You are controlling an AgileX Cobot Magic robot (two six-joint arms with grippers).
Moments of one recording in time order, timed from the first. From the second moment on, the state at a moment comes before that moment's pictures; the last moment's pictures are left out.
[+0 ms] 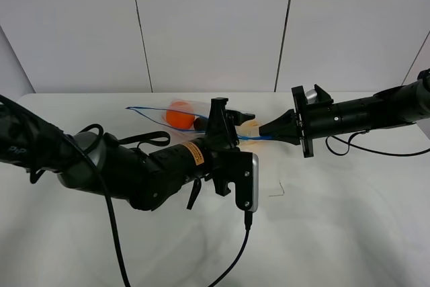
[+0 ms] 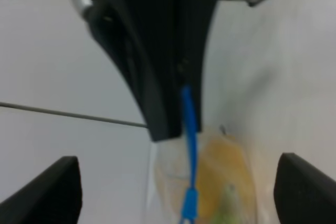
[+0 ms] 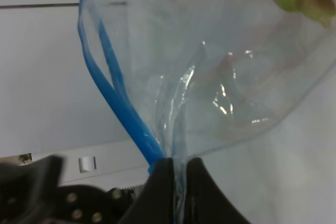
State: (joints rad) left arm -0.83 1.95 -0.86 -0.02 -0.84 1.26; right arm -0.04 2.10 -1.14 1.43 1.20 -0.90
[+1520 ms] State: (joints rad) left arm -0.78 1.96 -0.91 0.08 -0.84 1.16; right arm -0.04 2.10 -1.14 1.43 1.20 -0.90
